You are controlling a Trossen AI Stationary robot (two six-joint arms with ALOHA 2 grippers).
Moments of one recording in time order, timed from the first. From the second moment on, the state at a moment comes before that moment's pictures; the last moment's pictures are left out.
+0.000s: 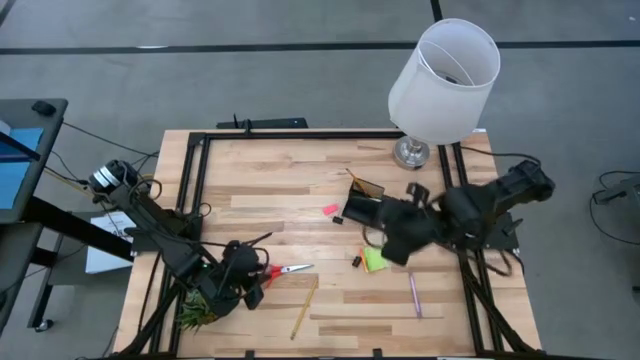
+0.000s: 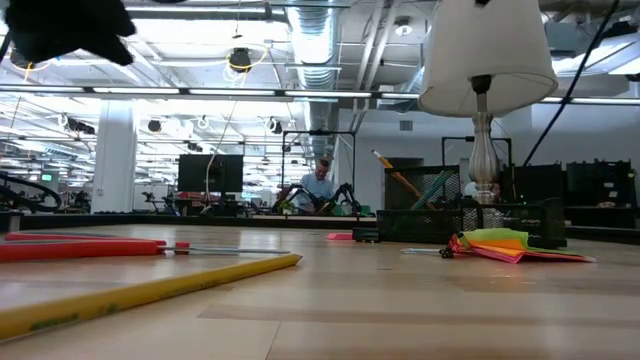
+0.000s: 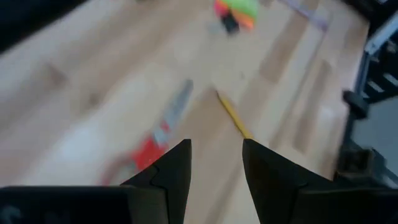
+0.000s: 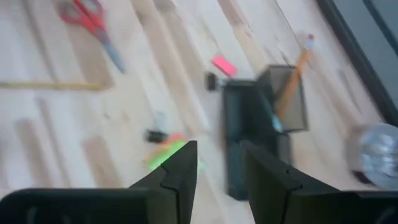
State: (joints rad) left arm -0.76 1.39 0.96 -0.59 -0.62 -1.29; right arm 0.46 1.52 1.68 -1.45 0.45 0.73
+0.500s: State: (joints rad) left arm -0.73 1.74 1.02 -0.29 -0.03 -1.49; right arm 0.74 1.78 1.68 -1.40 0.71 0.95
